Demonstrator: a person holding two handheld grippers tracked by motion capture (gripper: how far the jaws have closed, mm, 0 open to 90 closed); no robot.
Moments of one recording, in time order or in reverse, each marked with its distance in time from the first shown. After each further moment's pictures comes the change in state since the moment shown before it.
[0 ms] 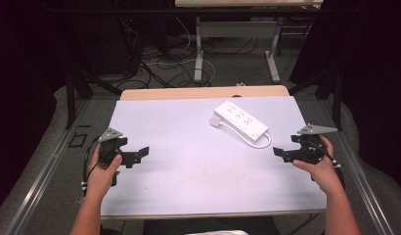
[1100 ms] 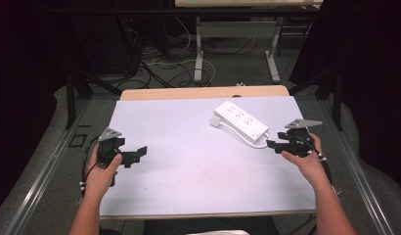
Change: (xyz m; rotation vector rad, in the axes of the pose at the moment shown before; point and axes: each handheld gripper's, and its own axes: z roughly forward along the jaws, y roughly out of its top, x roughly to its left) left arm 0.000 0.001 -0.003 0.018 0.055 -0.013; right arm 0.013 0.020 0.025 0.042 -0.041 -0.046
